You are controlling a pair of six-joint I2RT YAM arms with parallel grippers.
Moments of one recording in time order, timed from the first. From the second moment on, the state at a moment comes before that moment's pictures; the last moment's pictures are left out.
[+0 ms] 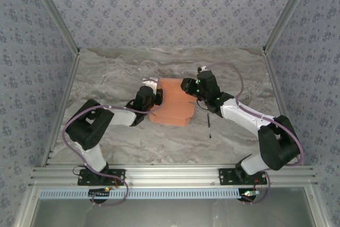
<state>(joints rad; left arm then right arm) -0.65 1.76 0.74 0.64 -0.18 -0.31 0.55 1.47 0.91 0.08 -0.03 0.81</state>
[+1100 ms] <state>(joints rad) -0.67 1.65 0.74 0.49 -0.23 -0.37 0.64 1.28 0.66 -0.10 0.15 0.63</state>
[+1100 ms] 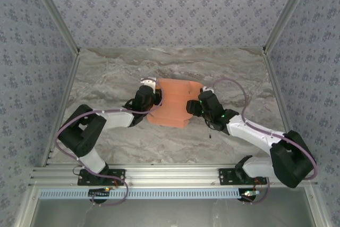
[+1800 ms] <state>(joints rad) -0.67 1.64 0.74 0.49 -0.23 -0.38 0.61 1.35 0.68 0.03 0.08 0.64</state>
